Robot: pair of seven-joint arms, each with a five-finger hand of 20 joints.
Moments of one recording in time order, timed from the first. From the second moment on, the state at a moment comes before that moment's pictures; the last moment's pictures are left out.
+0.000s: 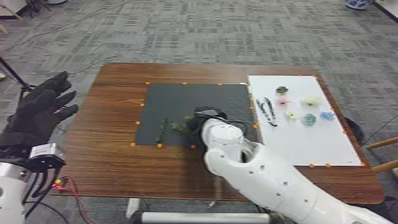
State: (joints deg) left arm 132.3 -54.1 -116.7 -127.8 44.4 4.1 2.4; right arm -61.4 -72.0 34.5 -93.6 -120.9 -18.7 50.4
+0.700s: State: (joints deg) left arm 133.0 -54.7 -116.9 -128.3 44.5 4.1 2.1; right arm -64.4 -66.5 36.7 -99.5 -118.9 -4.9 43.8
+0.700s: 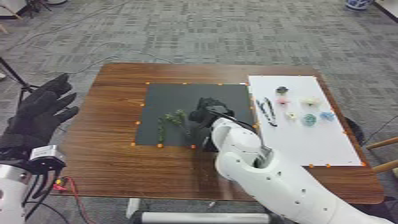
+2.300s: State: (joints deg) left arm 134.4 -55.1 -117.4 -128.9 44.6 4.2 2.4; right arm -61.0 -46.4 29.1 -104.1 -126.6 -10.5 10.8
